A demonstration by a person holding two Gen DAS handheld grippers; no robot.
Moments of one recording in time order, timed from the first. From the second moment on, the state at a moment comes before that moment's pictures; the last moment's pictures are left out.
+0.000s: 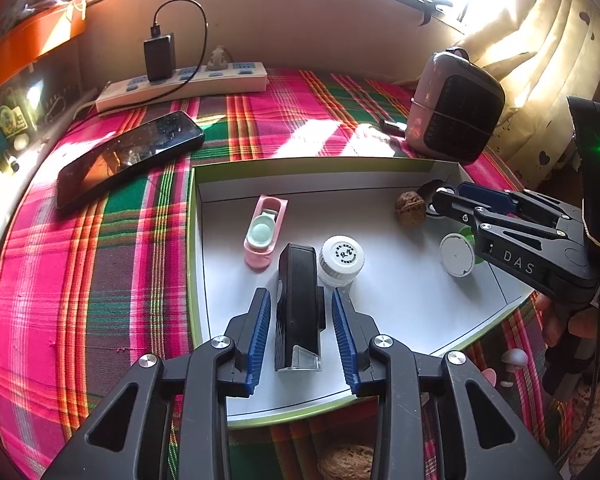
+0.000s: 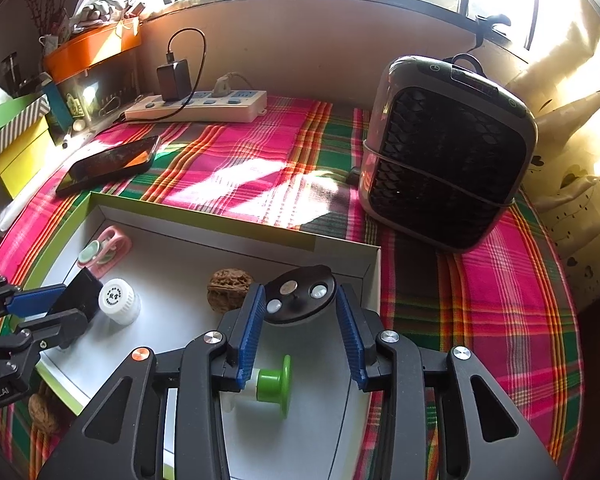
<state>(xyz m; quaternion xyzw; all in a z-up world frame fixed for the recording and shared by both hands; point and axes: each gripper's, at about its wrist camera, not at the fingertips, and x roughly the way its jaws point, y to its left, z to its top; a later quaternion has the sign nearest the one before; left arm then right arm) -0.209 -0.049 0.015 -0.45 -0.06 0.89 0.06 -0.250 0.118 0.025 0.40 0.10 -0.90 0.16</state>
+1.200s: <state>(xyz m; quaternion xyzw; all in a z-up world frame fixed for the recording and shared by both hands) -0.145 -0.045 0.050 -0.41 -0.05 0.91 0.07 -0.178 0.145 0.058 0.37 0.05 -0.92 0.16</state>
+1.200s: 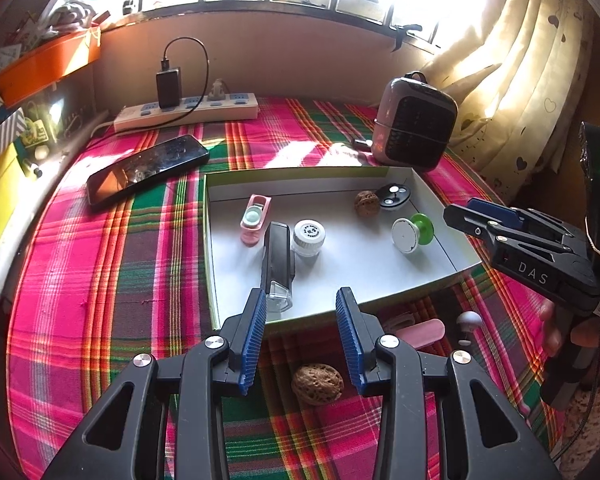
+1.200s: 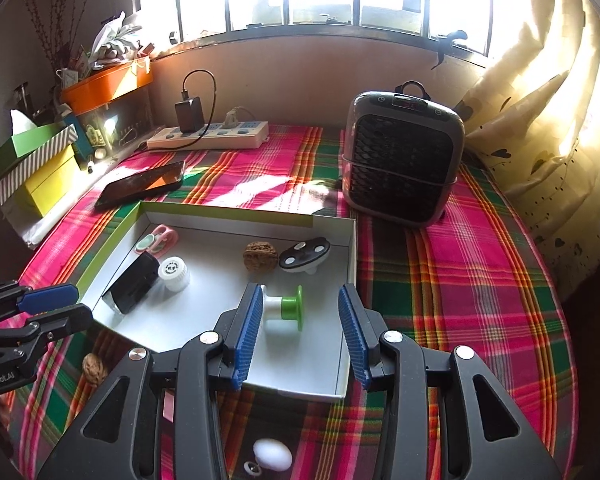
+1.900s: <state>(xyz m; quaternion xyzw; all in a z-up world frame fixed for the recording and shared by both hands) -0.107 -0.046 0.031 -0.42 -0.07 0.90 0.10 -0.120 0.161 0.045 0.37 0.03 -0.92 0.15</state>
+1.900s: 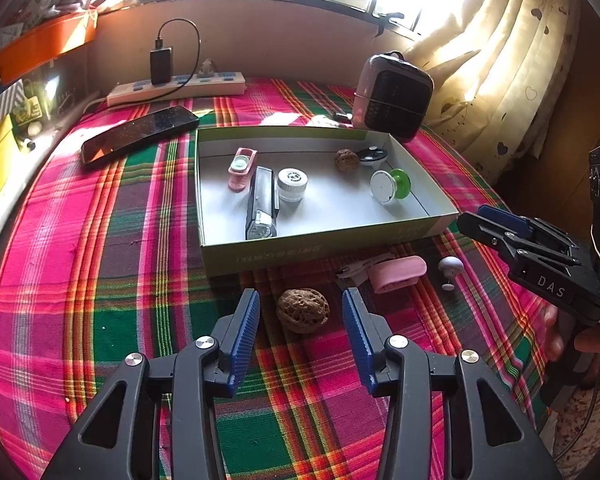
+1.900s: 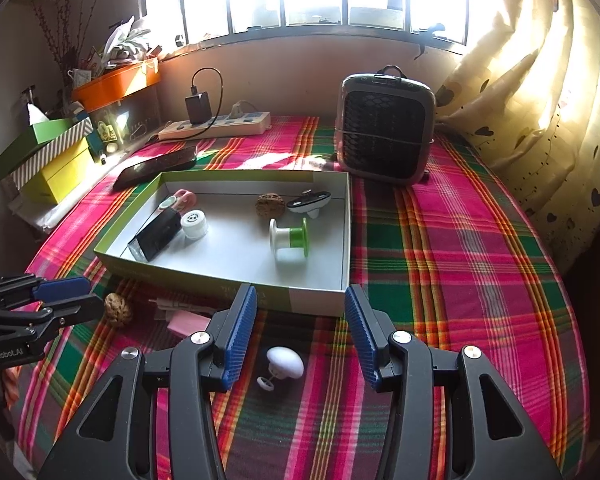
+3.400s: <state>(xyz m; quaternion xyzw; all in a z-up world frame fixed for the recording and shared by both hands) -0.128 -0.042 0.006 -0.45 -0.06 0.89 0.09 -0.120 0.155 0.003 0.43 0.06 -0.89 0.14</state>
